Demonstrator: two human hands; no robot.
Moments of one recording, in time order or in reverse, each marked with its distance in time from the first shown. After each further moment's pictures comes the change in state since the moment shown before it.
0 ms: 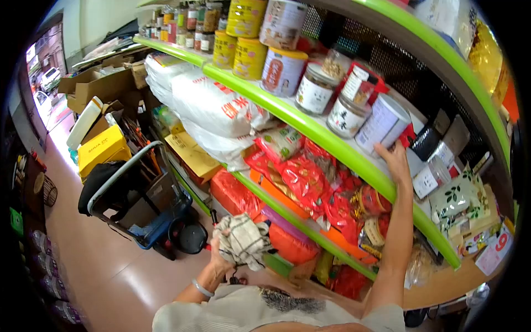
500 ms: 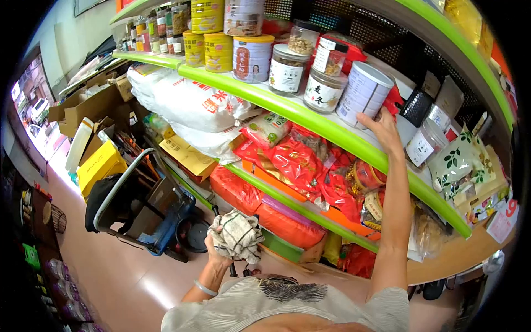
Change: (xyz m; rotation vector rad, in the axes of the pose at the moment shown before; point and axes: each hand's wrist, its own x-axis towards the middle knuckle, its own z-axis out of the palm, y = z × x) left_hand -0.004 -0.008 -0.004 0.050 0.047 0.079; right_hand 0.003 0.007 0.000 -0.001 0.033 -0.041
